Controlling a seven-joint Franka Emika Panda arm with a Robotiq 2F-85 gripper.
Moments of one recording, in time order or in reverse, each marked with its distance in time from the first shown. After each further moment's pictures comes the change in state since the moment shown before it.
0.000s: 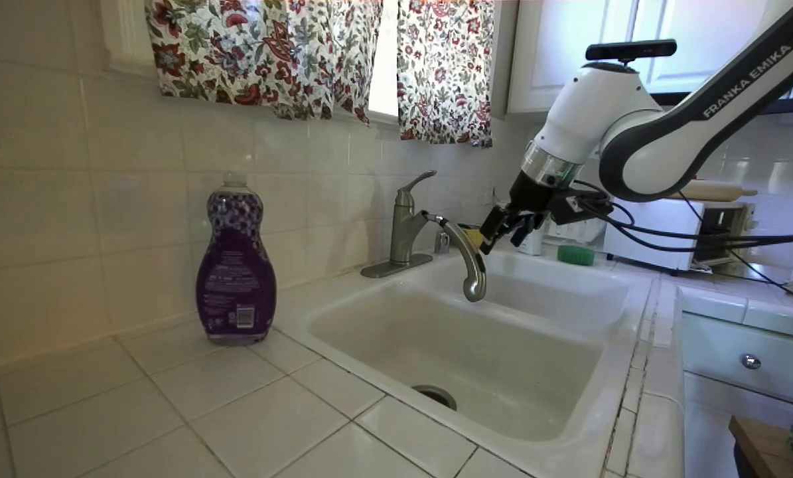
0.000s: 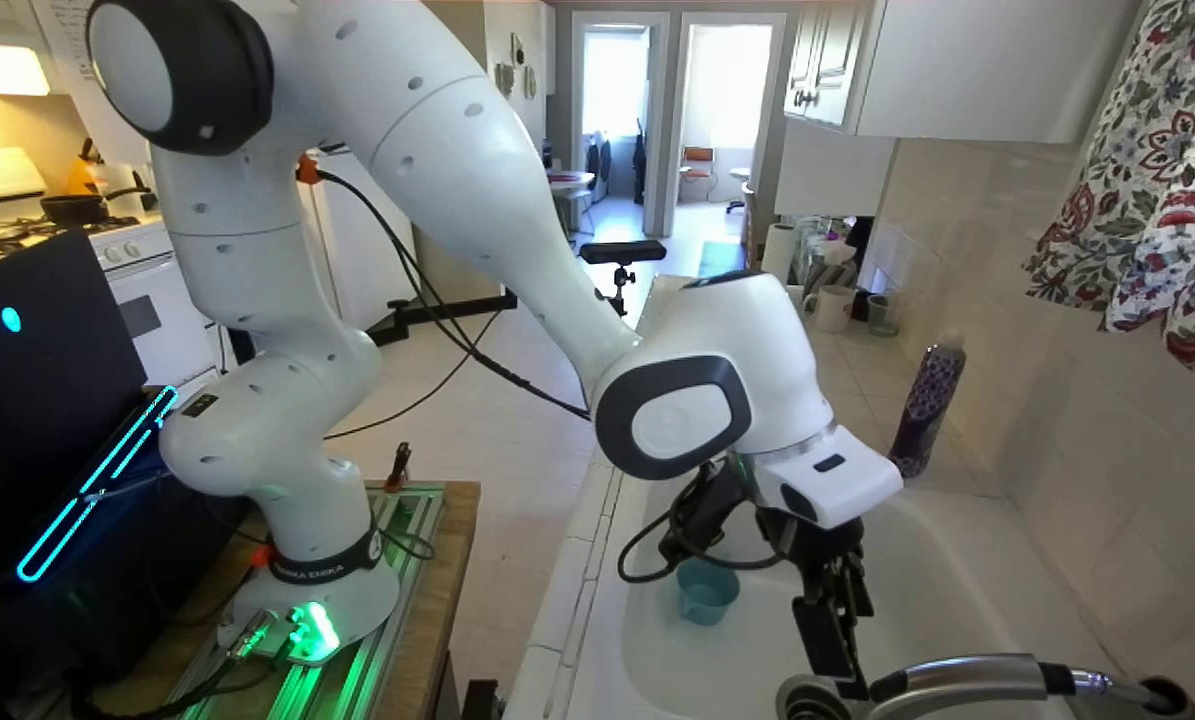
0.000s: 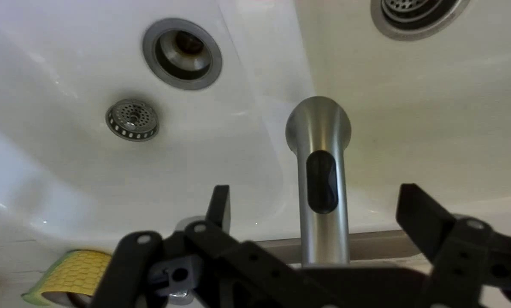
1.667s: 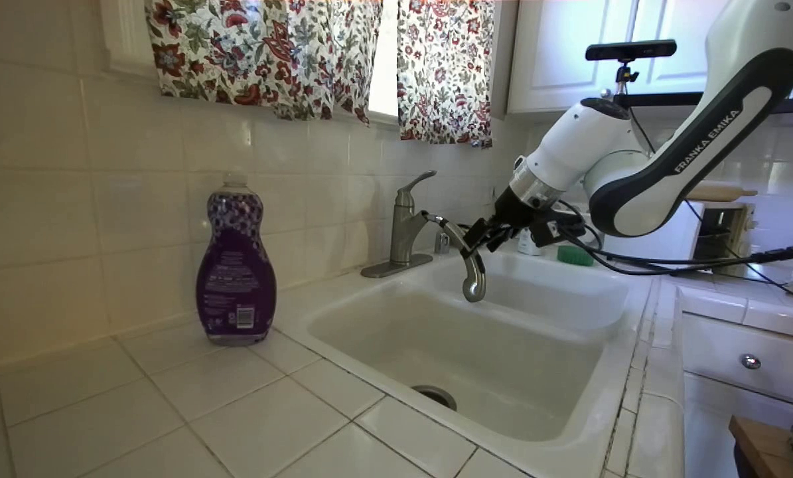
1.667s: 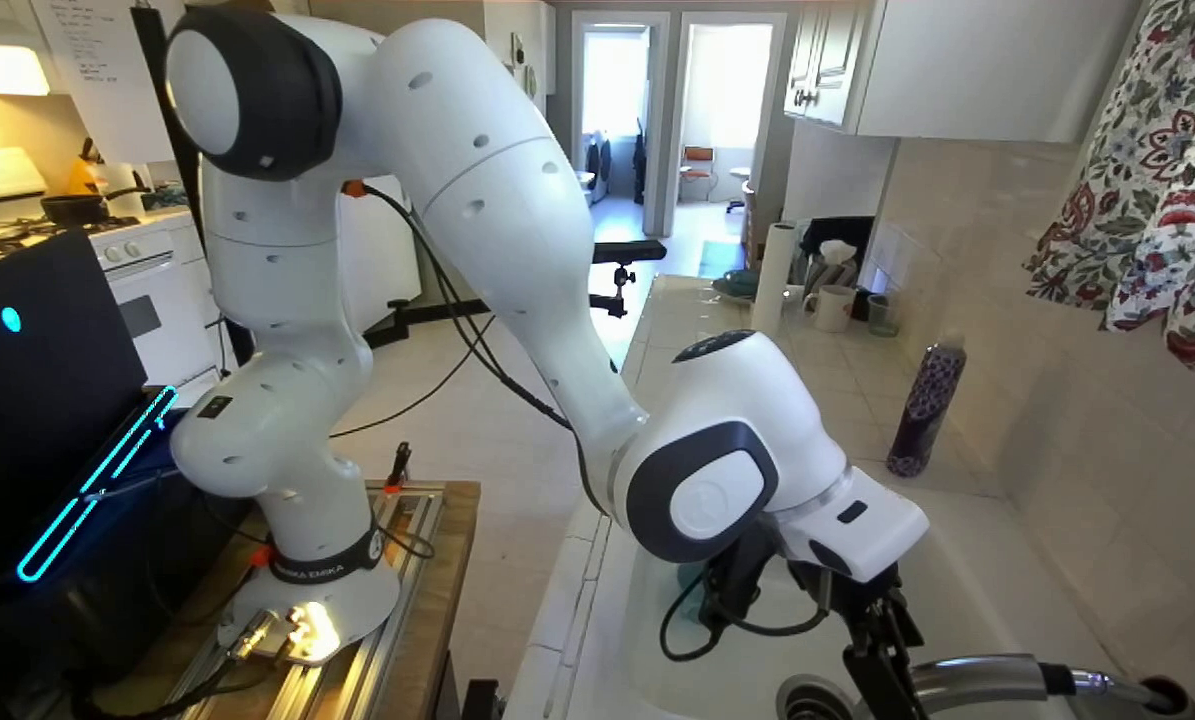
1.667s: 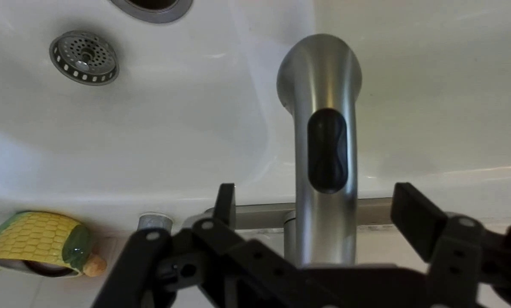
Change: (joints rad) arm 0.165 0.174 -0.250 0.080 -0.242 0.292 0.173
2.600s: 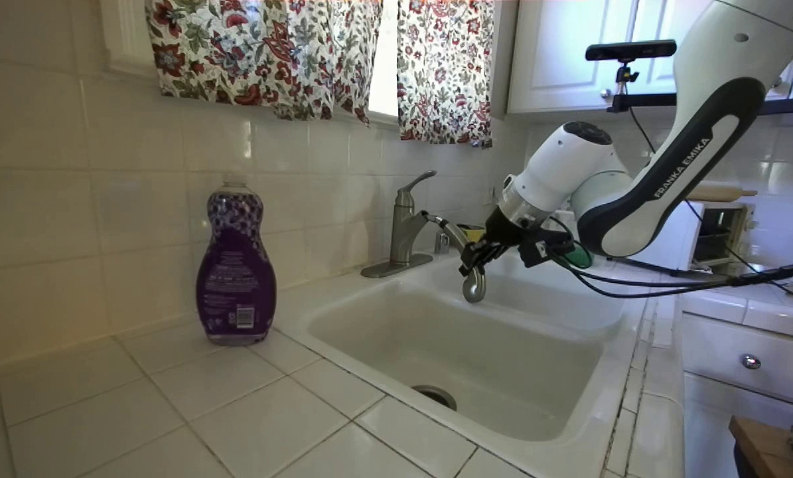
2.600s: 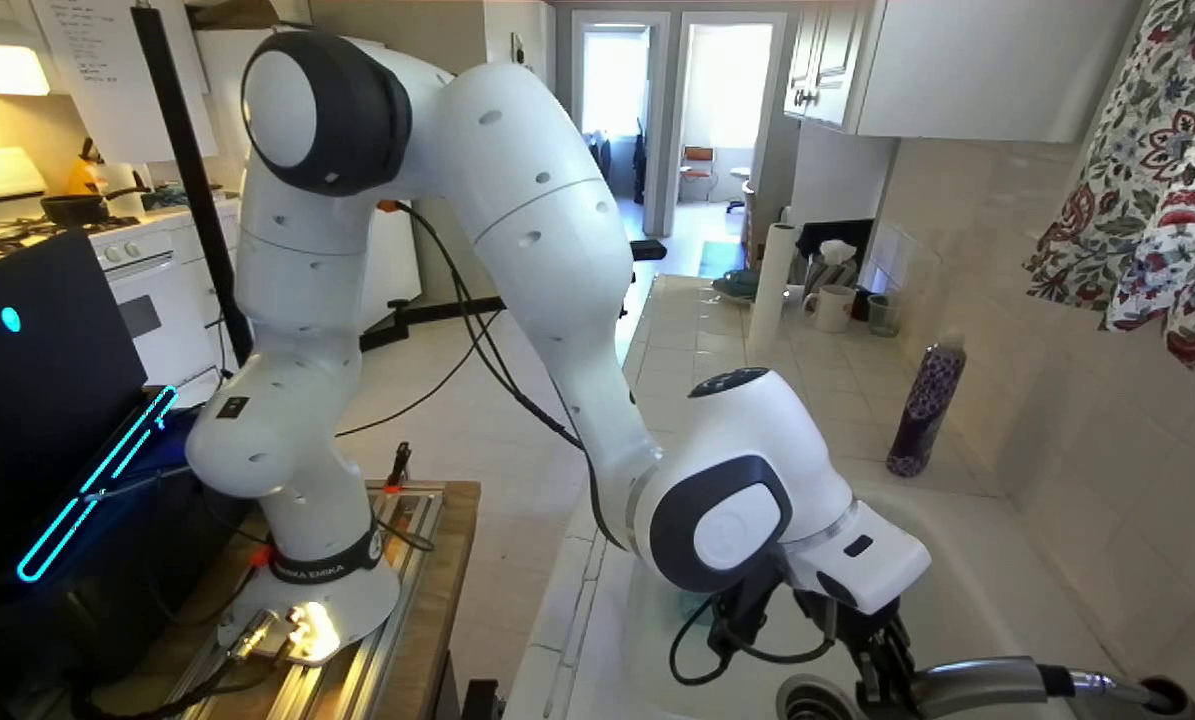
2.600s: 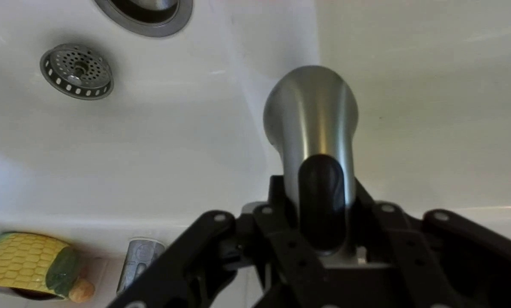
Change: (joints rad) arm 0.165 0.126 -0.165 0.045 -0.002 0.052 0.054
